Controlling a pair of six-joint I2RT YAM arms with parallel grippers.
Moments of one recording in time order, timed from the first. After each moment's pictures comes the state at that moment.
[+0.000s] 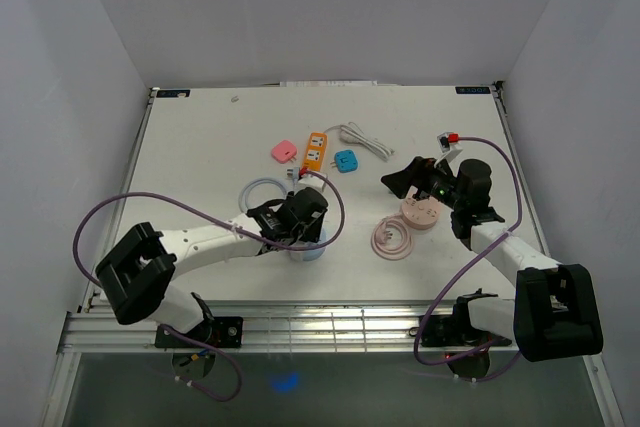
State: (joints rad) left arm -0.94 1.45 0.83 -0.27 -0.37 -0.49; right arm 0.15 1.19 0.48 0.47 -0.59 0.45
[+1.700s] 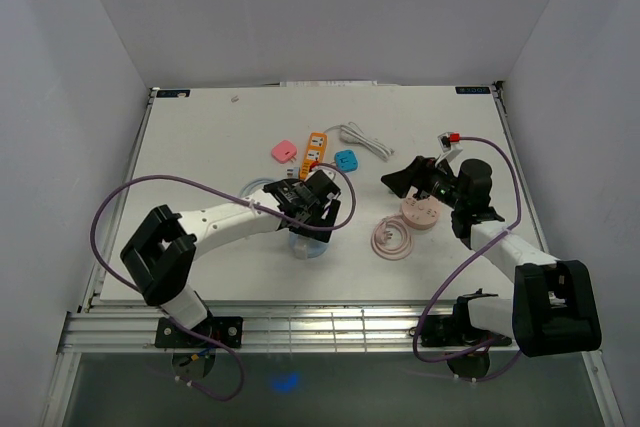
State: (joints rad) left arm -0.90 1.61 1.11 -0.64 -0.28 -0.48; right arm 0.14 1.21 0.48 0.51 -0.63 0.48
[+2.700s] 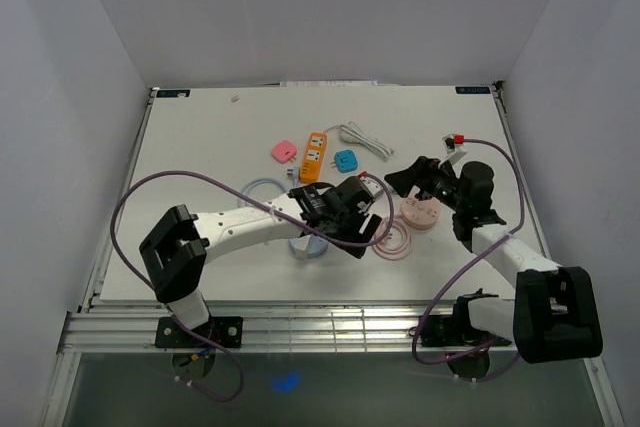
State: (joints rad) left arm -1.07 1.67 1.30 -0.63 -0.04 -0.41; right arm 0.13 1.21 0.47 0.51 -0.59 0.48
